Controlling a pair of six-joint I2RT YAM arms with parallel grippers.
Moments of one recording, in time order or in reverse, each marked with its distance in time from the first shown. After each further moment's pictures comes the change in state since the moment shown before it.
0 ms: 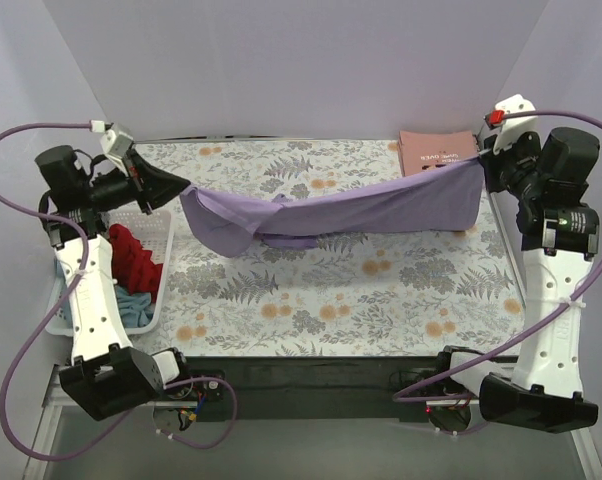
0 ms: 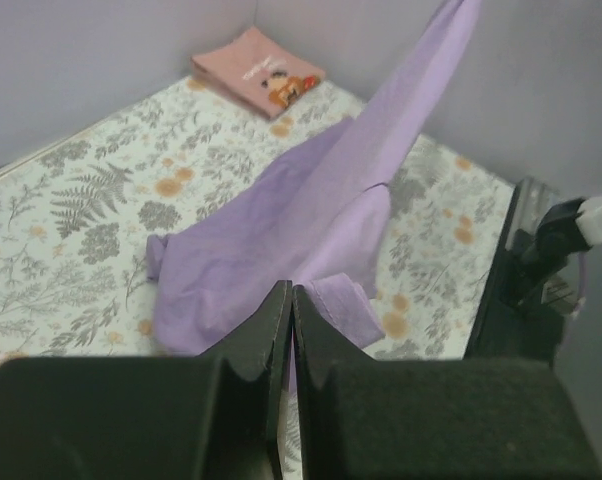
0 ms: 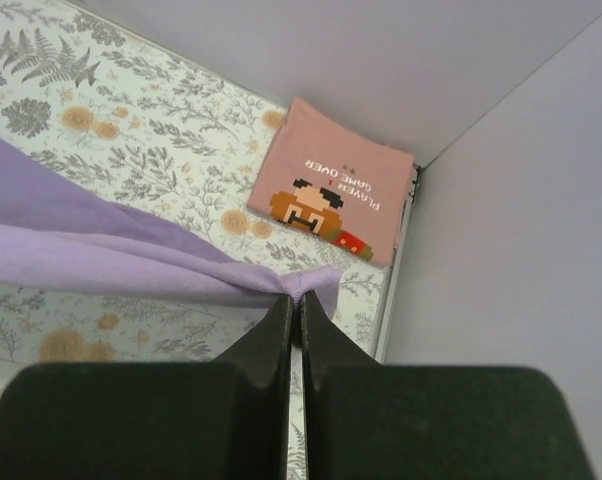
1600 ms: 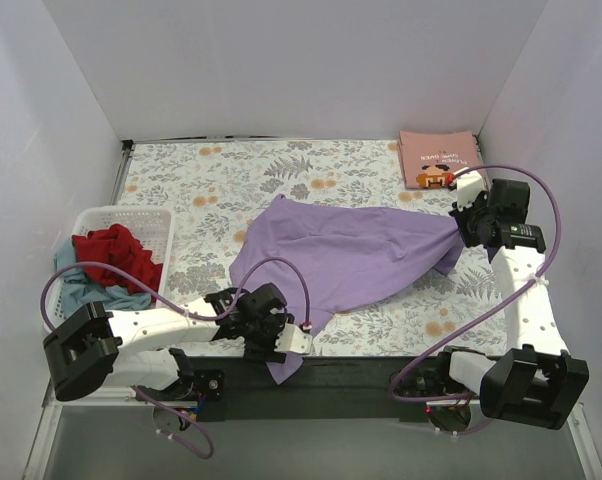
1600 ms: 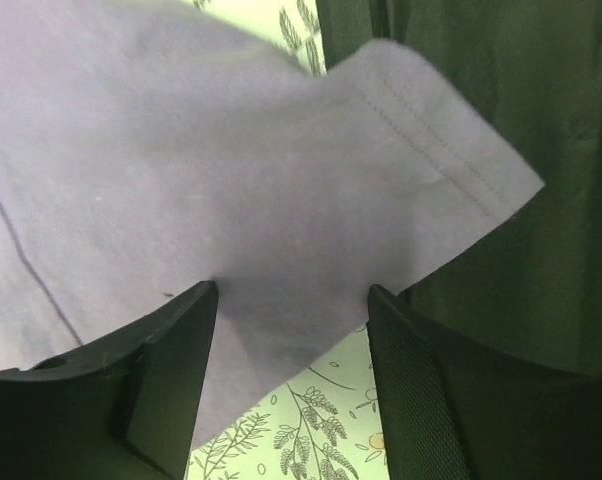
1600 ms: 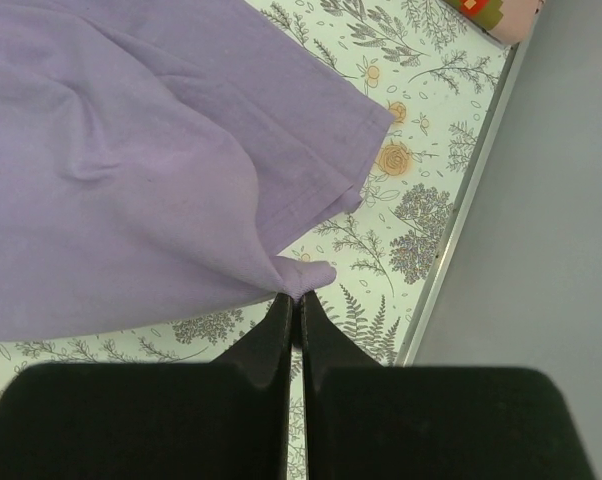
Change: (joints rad) left arm -1.427 0.017 -0.755 -0.107 -1.152 0.627; right arm -0.001 0.001 -0.546 0.069 0.178 -0.143
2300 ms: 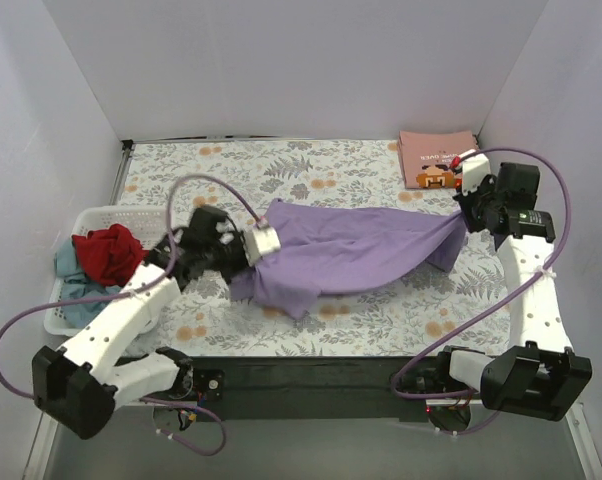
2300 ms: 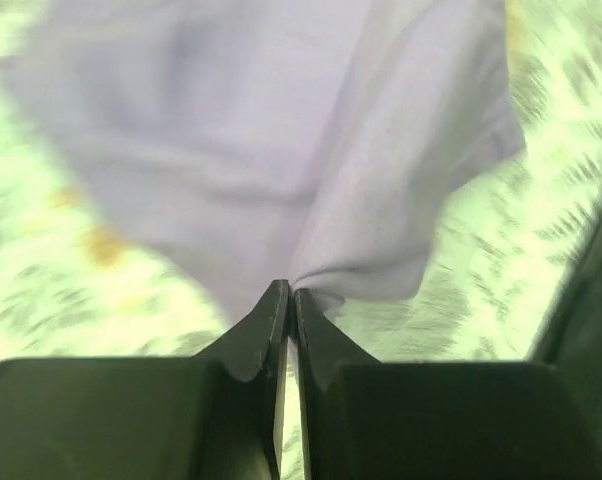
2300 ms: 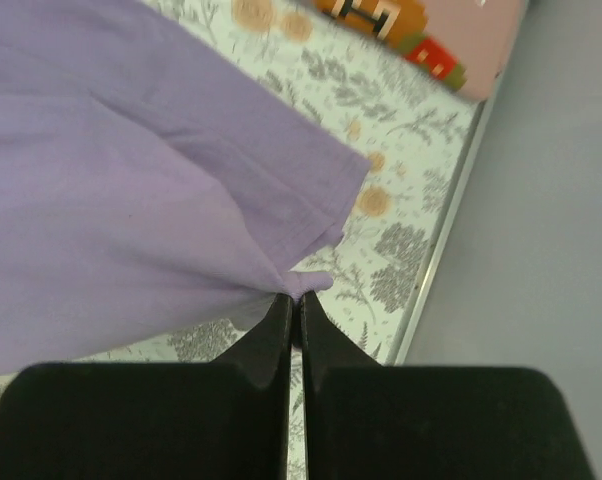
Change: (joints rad) left arm 0.435 -0.141 0.261 -0.180 0.105 -0.002; right arm 0.000 0.046 0.107 -0.061 -0.038 0.006
